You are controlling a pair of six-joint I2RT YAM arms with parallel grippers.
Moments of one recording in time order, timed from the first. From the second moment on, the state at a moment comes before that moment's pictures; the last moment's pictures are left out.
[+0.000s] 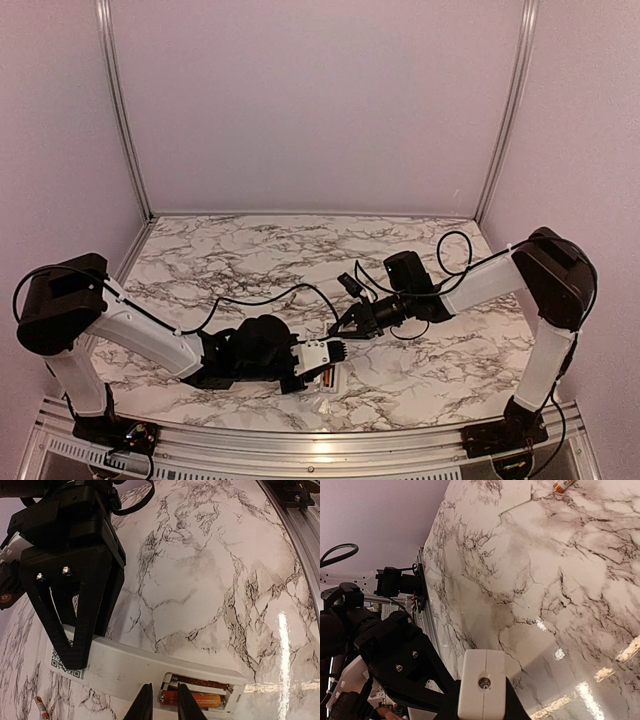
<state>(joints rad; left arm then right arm) -1.21 1.78 0.74 0.52 -0.05 0.39 0.66 1.83 0.84 0.27 -0.94 0.58</state>
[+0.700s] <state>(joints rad) -1.22 1.81 0.76 0.51 -0.04 0.41 0.66 1.83 0.84 0.26 -0.94 0.58</state>
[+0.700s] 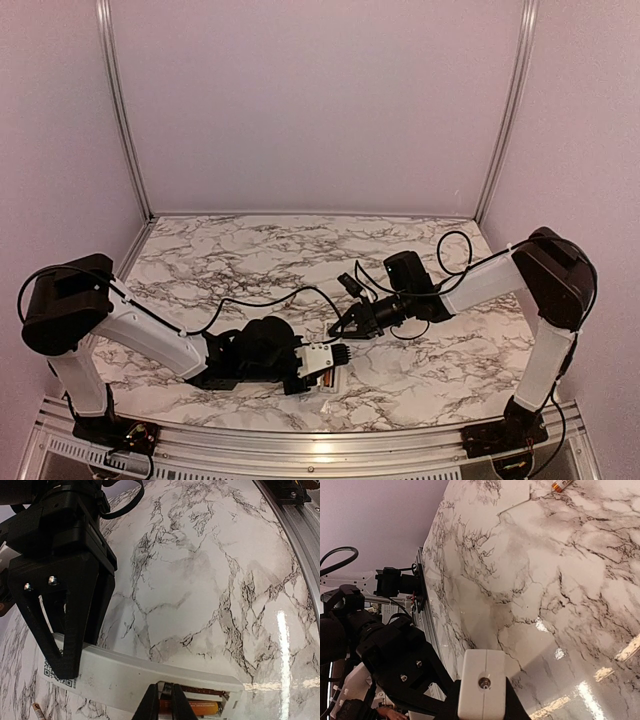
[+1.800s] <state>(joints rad) -1.21 1.89 0.74 0.67 0.02 0.43 0.63 1.83 0.84 0.21 -0.96 0.58</state>
